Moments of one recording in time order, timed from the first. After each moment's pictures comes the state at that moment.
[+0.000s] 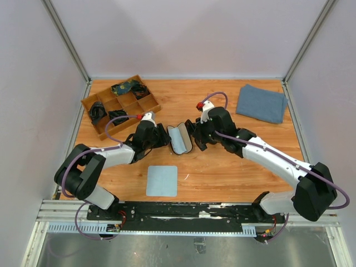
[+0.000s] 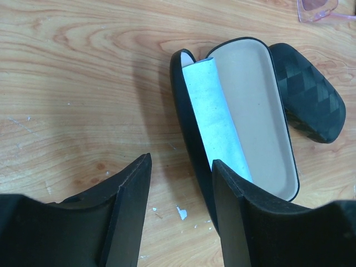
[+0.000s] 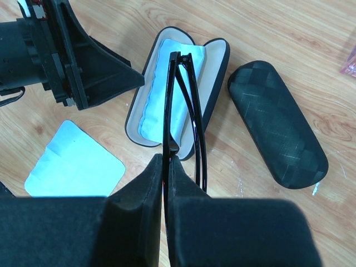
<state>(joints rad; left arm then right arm) -0.52 1.51 0.60 0.35 -0.06 -0.66 0.71 1.31 0.97 -0.23 -0.05 0.22</state>
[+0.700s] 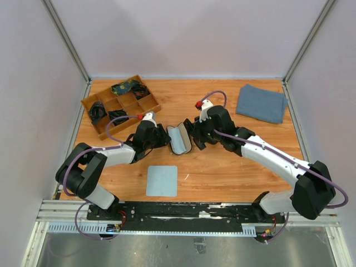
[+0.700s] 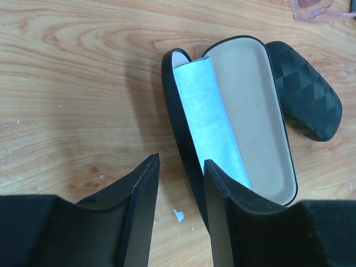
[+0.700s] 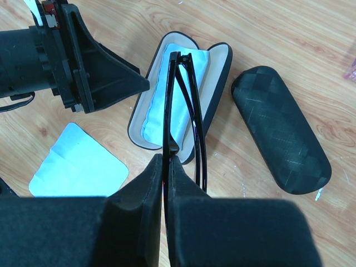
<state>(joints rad) -0.52 1.53 0.60 0.37 -0.03 -0.67 0.71 1.33 0.99 -0.23 -0.07 0.22</state>
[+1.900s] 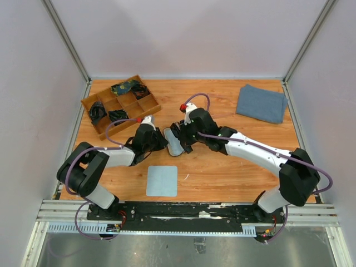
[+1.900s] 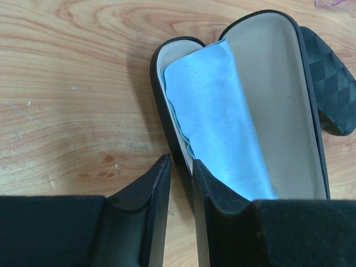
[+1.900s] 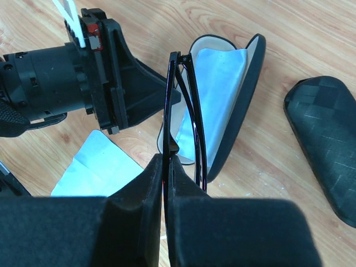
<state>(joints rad) -0.52 1.54 0.54 0.42 -0.03 -0.67 0.82 1.49 1.08 -0.19 -0.03 0.30</state>
